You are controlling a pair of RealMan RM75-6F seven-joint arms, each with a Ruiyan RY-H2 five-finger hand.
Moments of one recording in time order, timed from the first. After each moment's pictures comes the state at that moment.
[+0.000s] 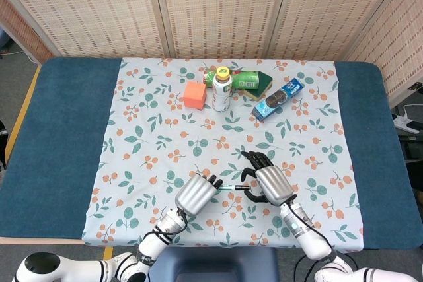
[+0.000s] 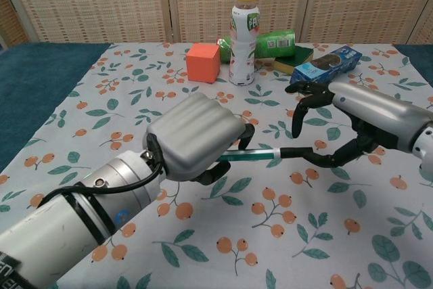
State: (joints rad) left arm -0.71 -1.99 -0.12 -1.33 1.46 1.14 0.88; right arm 0.45 -1.55 0.11 -1.64 -1.38 1.08 -0.18
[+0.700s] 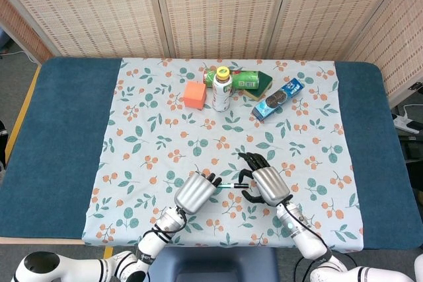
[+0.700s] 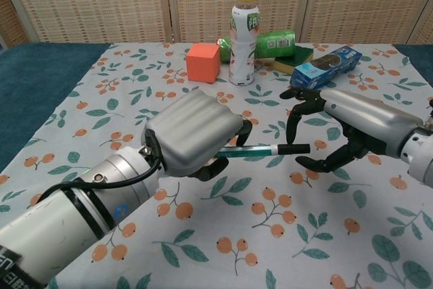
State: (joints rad) left arm -0.71 -1.98 -0.12 -1.33 1.46 1.14 0.86; right arm 0.47 -1.58 0.10 -1.63 -1.34 1.08 -0.19
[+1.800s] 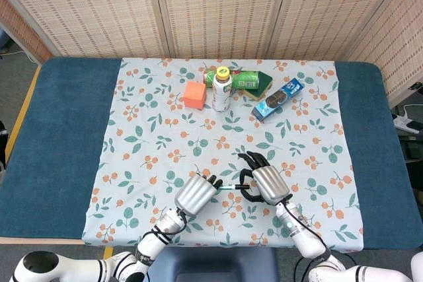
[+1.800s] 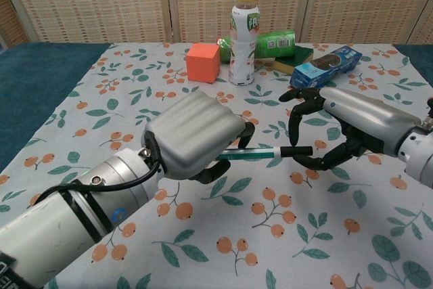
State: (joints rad) left arm -0.72 -1.97 -0.11 -1.34 1.47 1.14 0.86; right arm 0.48 -1.60 0.10 -1.61 -1.33 1.10 -0.19
